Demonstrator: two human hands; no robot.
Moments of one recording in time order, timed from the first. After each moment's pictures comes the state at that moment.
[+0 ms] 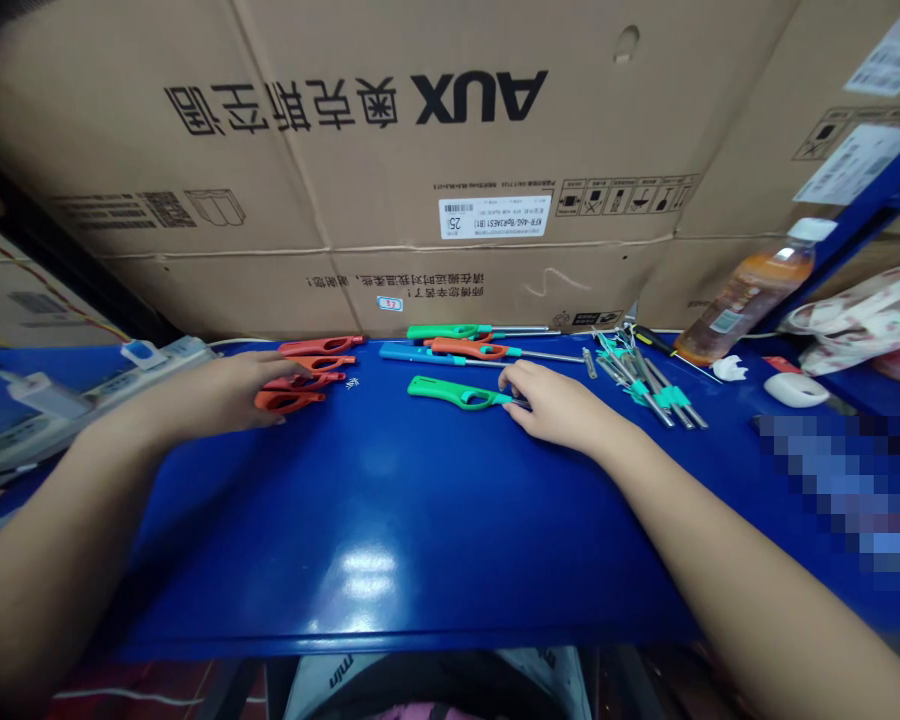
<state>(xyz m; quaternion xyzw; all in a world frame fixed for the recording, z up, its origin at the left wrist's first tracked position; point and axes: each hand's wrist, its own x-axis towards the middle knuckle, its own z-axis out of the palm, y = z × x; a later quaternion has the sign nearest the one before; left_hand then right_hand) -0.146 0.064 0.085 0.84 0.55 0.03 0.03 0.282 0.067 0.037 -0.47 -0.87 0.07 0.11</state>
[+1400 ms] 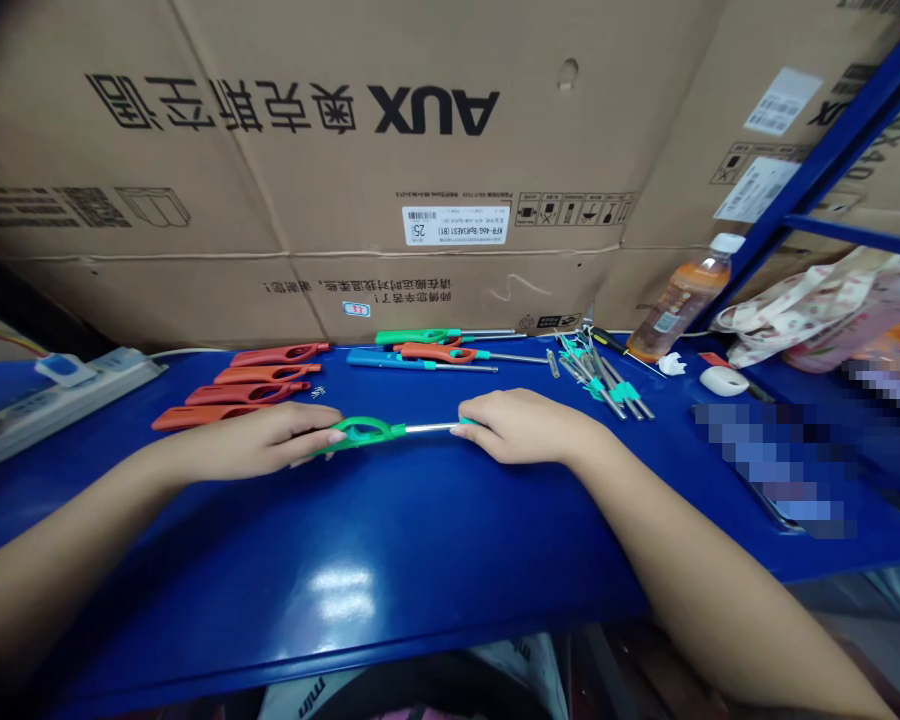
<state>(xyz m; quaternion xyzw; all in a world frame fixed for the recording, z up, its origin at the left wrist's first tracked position) -0.070 0.044 0.072 0.88 0.37 0.03 0.30 0.271 0.039 0.076 -0.40 -0.91 0.14 -0.01</state>
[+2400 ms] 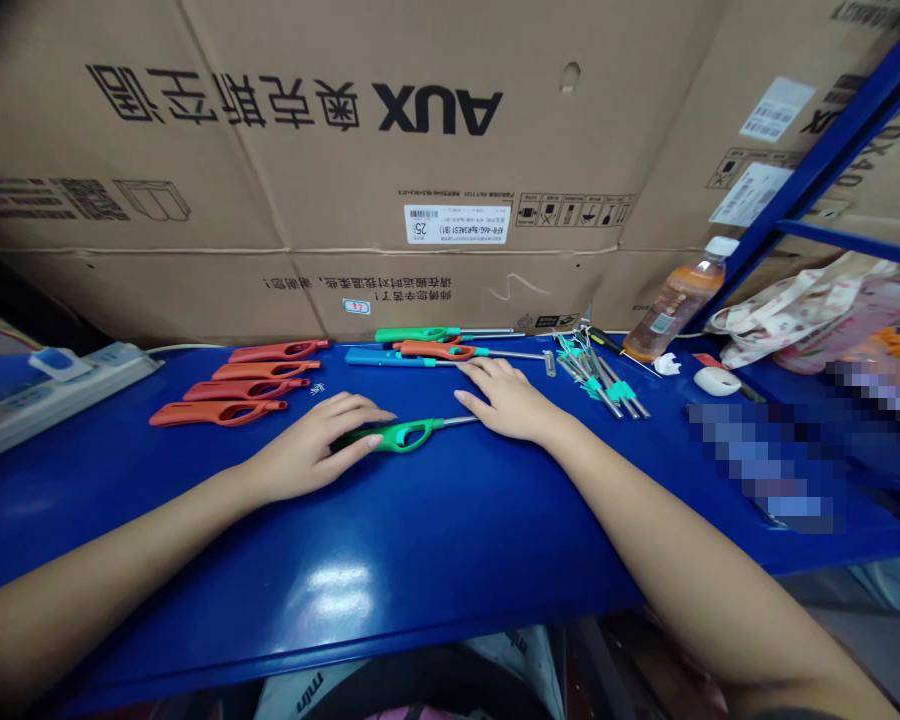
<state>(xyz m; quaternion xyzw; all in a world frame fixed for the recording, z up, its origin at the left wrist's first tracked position) -0.037 0.036 0.026 0.91 0.33 0.20 0.14 0.277 0.077 0.017 -0.50 -0.86 0.08 0.12</state>
